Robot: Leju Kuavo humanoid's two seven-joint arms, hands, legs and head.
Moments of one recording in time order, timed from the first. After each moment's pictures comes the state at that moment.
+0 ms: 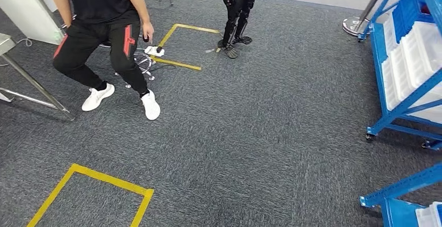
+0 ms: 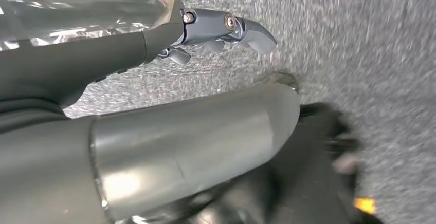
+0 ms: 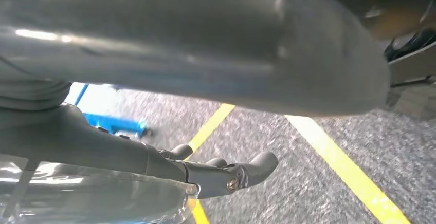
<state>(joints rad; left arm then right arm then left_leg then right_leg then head) -0.06 -0.03 0.59 -0.25 -0.90 -0.42 -0.29 0.01 0.09 -0.47 -0.23 0.79 -0.04 -0.02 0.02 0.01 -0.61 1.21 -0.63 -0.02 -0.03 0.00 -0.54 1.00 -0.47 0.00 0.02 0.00</state>
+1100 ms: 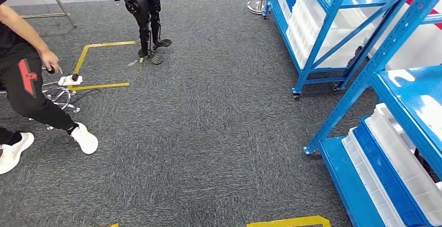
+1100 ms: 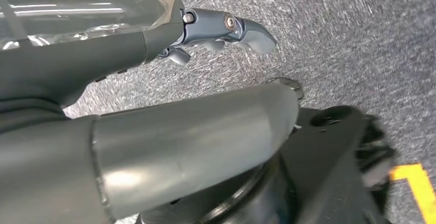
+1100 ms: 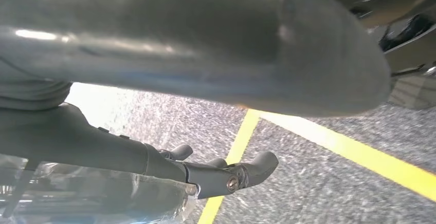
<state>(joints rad) -0.07 -0.03 0.62 -0.25 -0.91 -0.42 -0.26 0.00 0.08 -0.49 -0.22 0.83 -0.04 -0.05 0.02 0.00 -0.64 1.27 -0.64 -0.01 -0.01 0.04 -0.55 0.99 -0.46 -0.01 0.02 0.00</state>
